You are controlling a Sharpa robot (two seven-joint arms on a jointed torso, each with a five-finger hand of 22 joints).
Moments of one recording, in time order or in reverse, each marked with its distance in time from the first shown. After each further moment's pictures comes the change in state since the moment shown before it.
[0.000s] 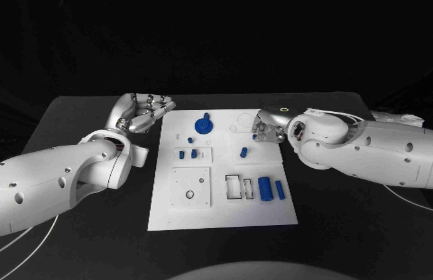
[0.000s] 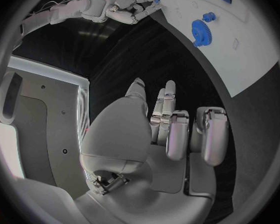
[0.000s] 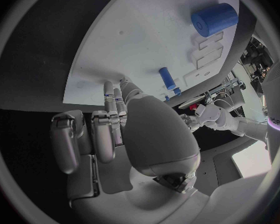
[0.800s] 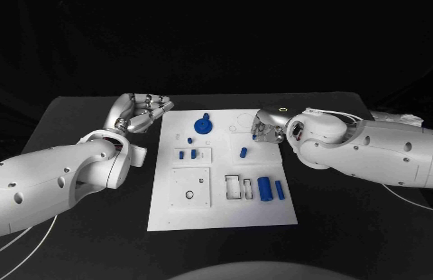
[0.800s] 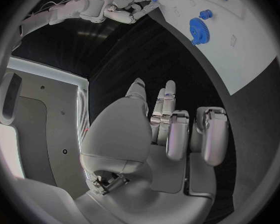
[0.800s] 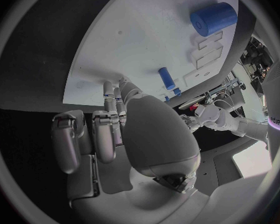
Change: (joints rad) left arm 0.000 0.001 0.000 -0.011 0.000 0.001 0.000; left_hand 0.004 0.004 0.000 0.000 0.000 0.000 0.000 0.000 0.000 0.000 0.000 0.000 0.000 0.000 0.000 0.000 0.000 0.000 0.000 0.000 0.000 0.000; right arm 0.001 0.003 0.002 0.003 0.000 0.012 -0.007; right_hand 0.016 -0.016 0.019 -0.014 0.000 0.018 -0.018 0.004 -0.004 0.014 -0.007 -0.014 0.000 0.003 -0.011 0.000 0.000 0.000 0.000 -0.014 0.000 0.000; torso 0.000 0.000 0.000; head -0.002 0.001
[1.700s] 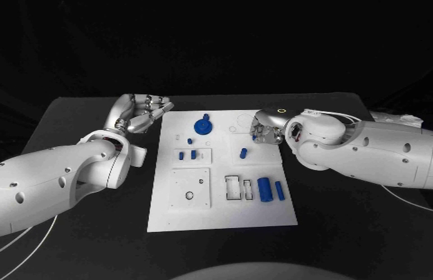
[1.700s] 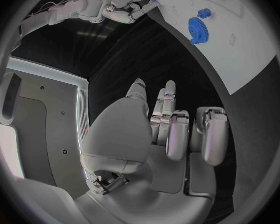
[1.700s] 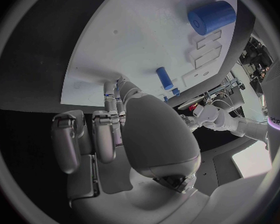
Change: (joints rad) left arm 0.000 0.006 0.000 -0.013 0.000 0.005 -0.001; left_hand 0.004 0.004 0.000 0.000 0.000 0.000 0.000 0.000 0.000 0.000 0.000 0.000 0.000 0.000 0.000 0.000 0.001 0.000 0.000 0.000 0.000 0.000; right arm 0.000 0.003 0.001 0.006 0.000 0.006 -0.002; right_hand 0.014 -0.014 0.018 -0.004 0.000 0.007 0.007 -0.004 -0.007 0.010 -0.001 -0.001 0.001 0.000 0.000 0.000 0.000 0.000 0.000 0.000 0.000 0.000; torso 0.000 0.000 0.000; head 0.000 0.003
